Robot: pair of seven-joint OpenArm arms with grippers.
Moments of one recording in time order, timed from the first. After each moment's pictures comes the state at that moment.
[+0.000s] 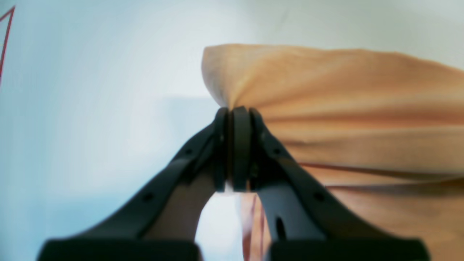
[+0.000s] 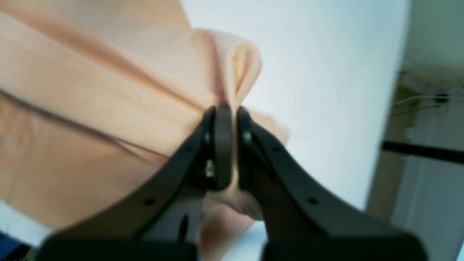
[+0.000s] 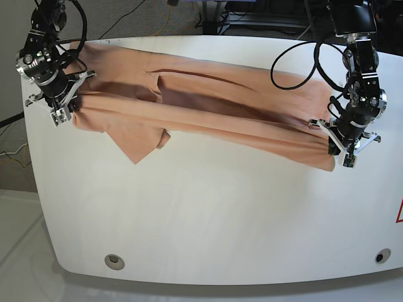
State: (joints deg) left arm 4.0 -18.3 -13.9 97.1 -10.2 -20.0 45.4; right arm -19.9 19.0 29.0 108.6 15.2 34.5 -52.3
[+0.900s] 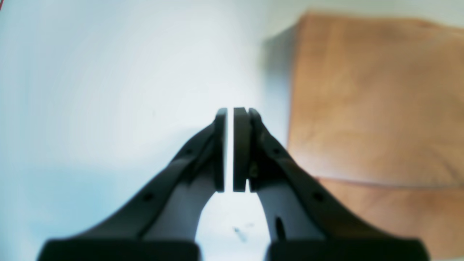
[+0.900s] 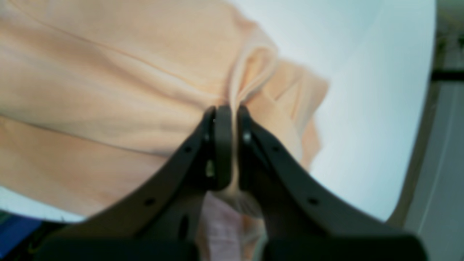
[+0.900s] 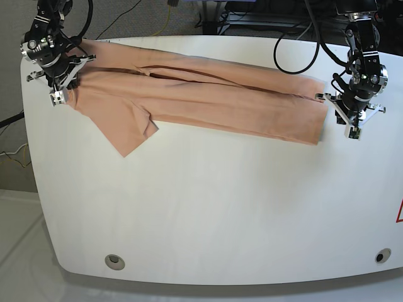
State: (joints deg) left arm 13.3 -18.2 -17.4 97.5 -9.1 -19.0 45.4; right arm -24.3 14.7 32.6 105.9 13.8 33.9 -52.8
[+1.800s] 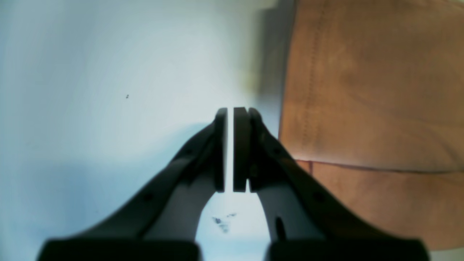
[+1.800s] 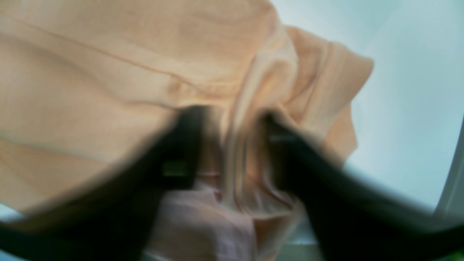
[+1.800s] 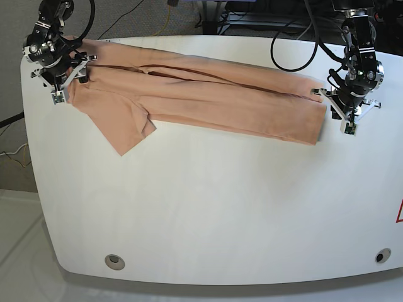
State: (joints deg) left arm 14.2 -17.0 -17.3 97.4 -9.1 -19.0 45.4; right arm -22.0 14.6 32.6 98.6 13.9 33.7 -52.7
